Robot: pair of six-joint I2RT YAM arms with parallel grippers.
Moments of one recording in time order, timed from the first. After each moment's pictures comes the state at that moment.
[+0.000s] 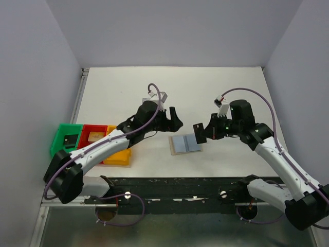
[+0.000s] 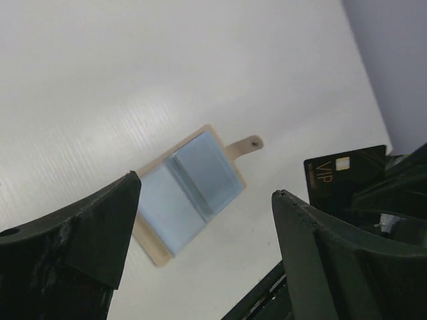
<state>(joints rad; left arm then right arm) -0.75 1.38 0.93 -0.09 0.07 -0.61 0.40 1.01 0.85 -0.54 -0.45 0.34</state>
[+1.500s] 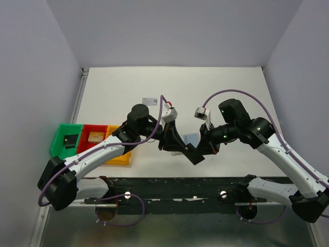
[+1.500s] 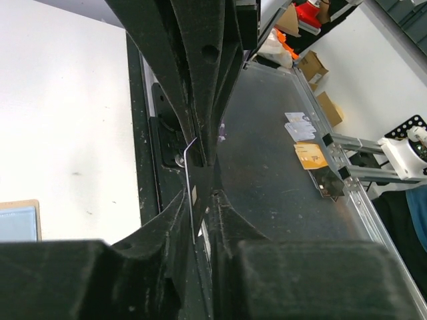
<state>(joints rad) -0.76 1.21 0.80 0.34 1.11 -0.40 0.65 1.06 1.15 -0.94 -0.76 0.03</state>
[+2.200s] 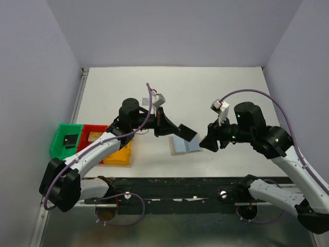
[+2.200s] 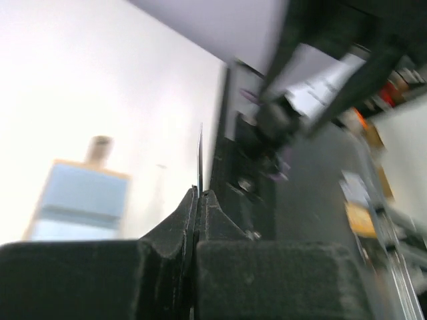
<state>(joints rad) -0.65 1.21 0.78 0.34 1.00 -0.44 0.66 0.94 1.15 -0.91 -0.43 0.13</state>
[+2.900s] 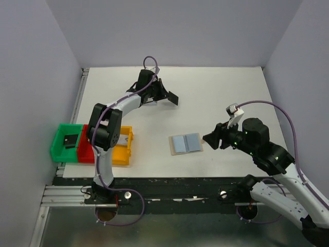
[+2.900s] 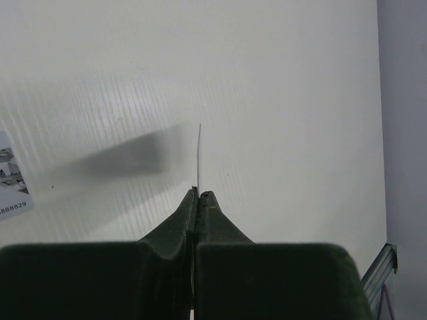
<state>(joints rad) -0.37 2.01 1.46 -0.01 0.41 -0.64 0.66 0.67 0.85 -0.60 -0.07 0.32</state>
